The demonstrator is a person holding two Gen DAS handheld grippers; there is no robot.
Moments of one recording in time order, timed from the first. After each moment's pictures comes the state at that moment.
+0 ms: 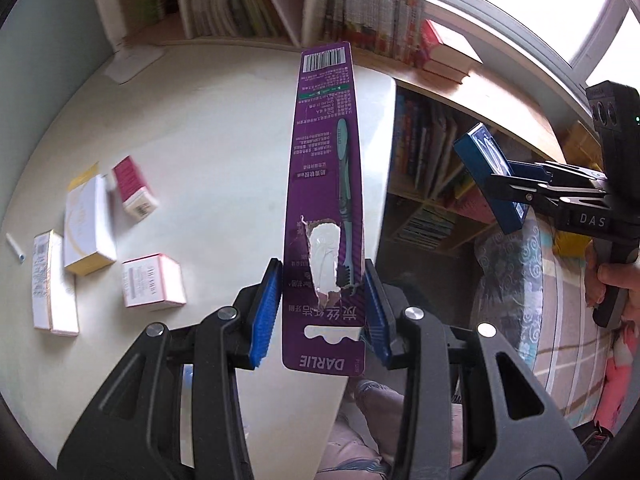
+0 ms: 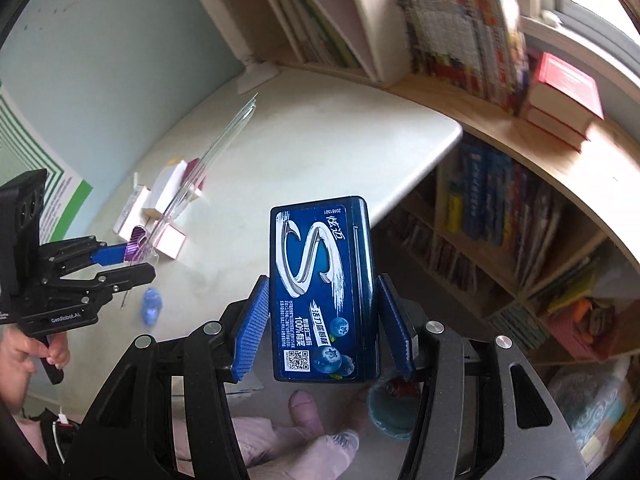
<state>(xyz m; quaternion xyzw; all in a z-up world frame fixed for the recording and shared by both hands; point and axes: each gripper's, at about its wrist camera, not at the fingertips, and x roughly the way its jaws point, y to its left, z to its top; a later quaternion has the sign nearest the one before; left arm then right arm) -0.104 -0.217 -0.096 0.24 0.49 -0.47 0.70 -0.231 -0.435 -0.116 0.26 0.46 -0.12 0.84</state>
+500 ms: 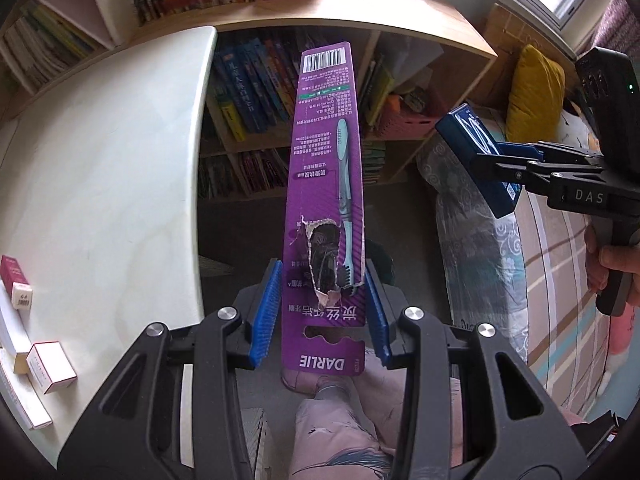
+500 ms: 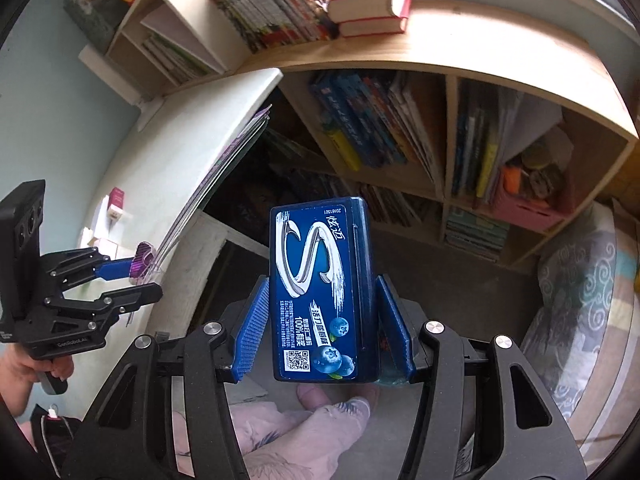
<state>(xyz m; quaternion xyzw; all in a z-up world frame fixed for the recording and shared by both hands) -0.204 -0.298 -0.147 0.36 0.48 -0.57 0.56 -0.379 -0.452 -0.165 0.37 0.44 -0.26 0.78</state>
